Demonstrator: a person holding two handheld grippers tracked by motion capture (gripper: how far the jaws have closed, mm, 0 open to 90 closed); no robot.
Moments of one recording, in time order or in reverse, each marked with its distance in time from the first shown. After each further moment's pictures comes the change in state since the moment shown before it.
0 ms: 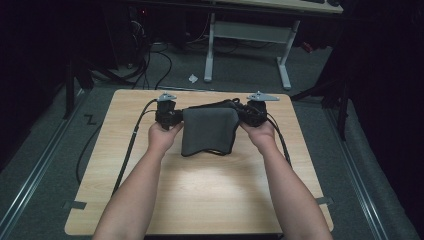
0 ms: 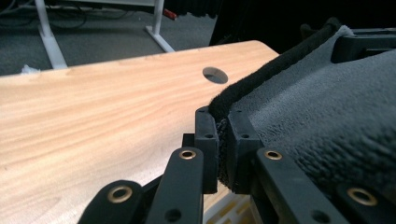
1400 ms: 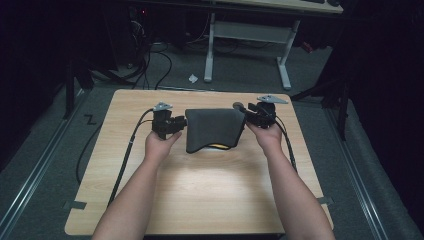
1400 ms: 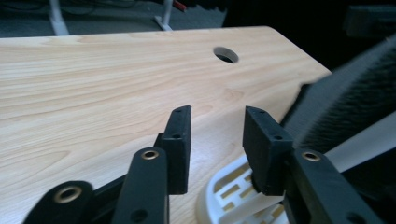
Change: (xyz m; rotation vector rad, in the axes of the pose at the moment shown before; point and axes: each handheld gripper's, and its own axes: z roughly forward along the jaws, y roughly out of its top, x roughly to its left) left arm 0.005 -0.028 -0.012 0.004 0.049 -0.044; right arm -0.024 -0.012 -0.010 0.011 -0.150 0.069
